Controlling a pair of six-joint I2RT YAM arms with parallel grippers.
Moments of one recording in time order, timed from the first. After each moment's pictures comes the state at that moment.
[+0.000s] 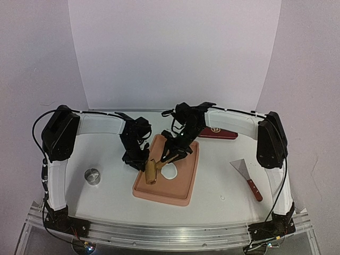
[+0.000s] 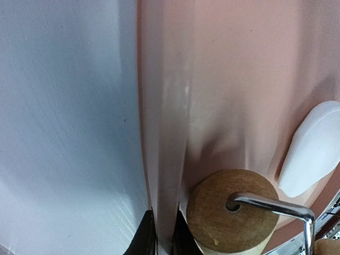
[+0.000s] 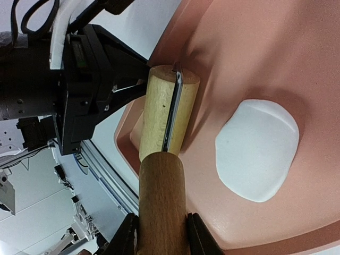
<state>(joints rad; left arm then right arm) -0.71 2.06 1.50 -0.91 0.26 -0.50 0.78 2.21 1.91 -0.97 -0.64 0.43</state>
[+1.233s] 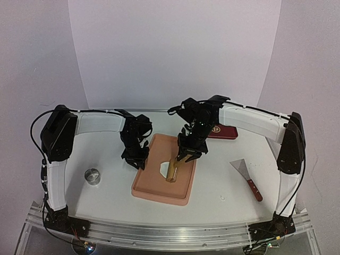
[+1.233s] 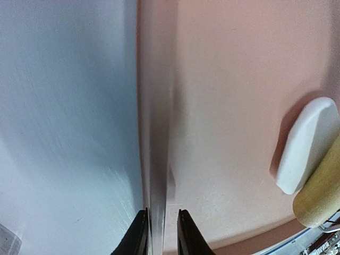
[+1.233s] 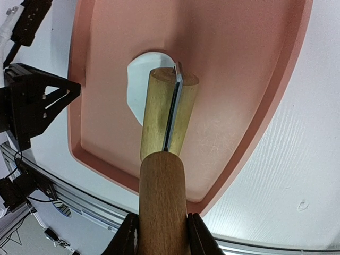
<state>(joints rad) -0.72 2.05 1.54 -0.98 0.21 -0.52 0.85 1.98 1.81 -1.13 -0.24 0.79</state>
